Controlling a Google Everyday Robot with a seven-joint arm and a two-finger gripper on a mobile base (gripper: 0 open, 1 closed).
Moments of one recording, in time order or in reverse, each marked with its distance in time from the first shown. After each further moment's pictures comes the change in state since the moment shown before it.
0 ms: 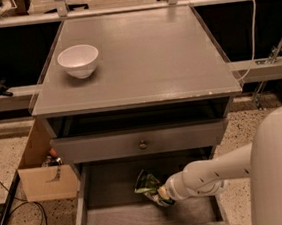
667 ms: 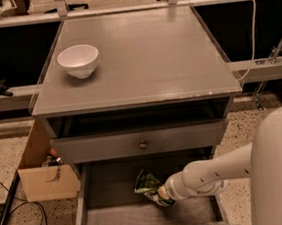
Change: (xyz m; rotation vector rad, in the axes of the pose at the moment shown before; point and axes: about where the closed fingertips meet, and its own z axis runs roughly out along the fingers) arm 0.000 0.000 0.000 0.000 0.000 0.000
